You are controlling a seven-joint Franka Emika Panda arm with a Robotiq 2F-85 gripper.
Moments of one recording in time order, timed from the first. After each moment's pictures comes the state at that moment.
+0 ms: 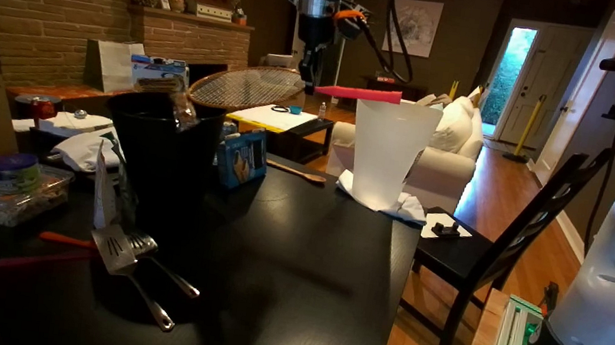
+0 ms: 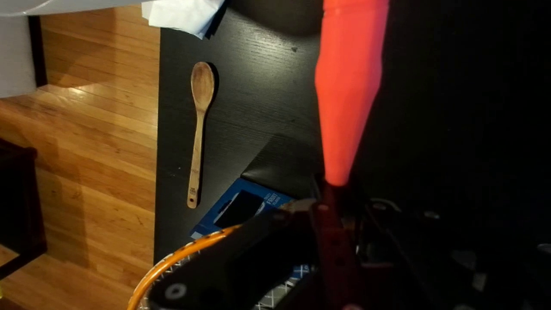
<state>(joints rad) -0.03 0.09 -0.04 -1.82 -0.34 2.07 -0.32</state>
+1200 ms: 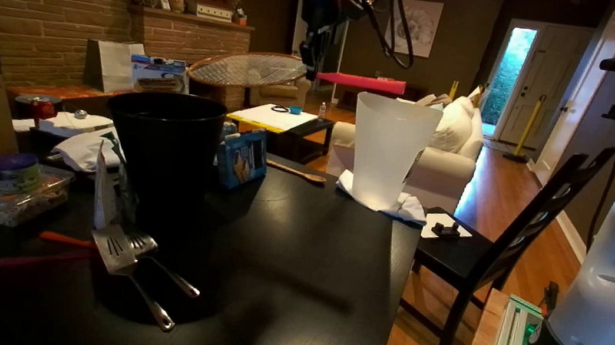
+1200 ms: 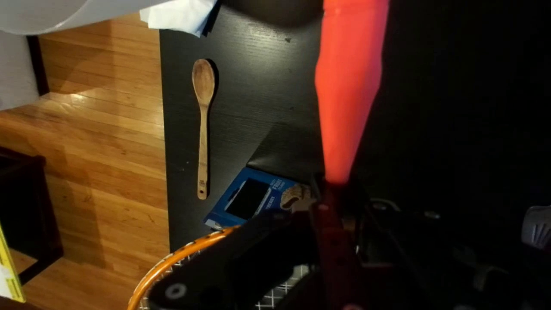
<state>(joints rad) -0.03 0.04 -0.03 -1.80 -0.30 2.02 -0.28</state>
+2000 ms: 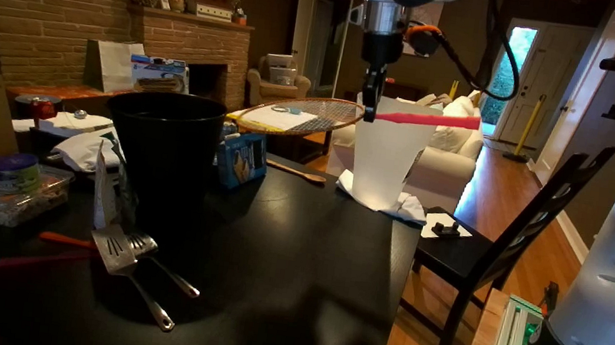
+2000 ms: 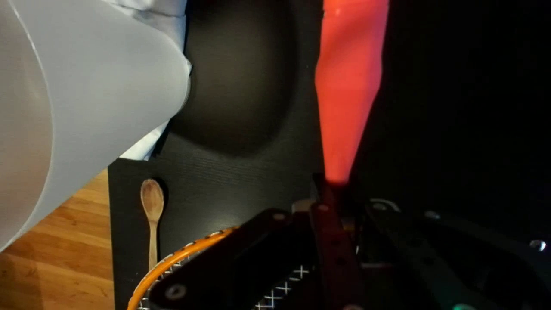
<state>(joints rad) -0.04 -0.30 -0.10 -2.28 -0.27 2.02 -0.34</state>
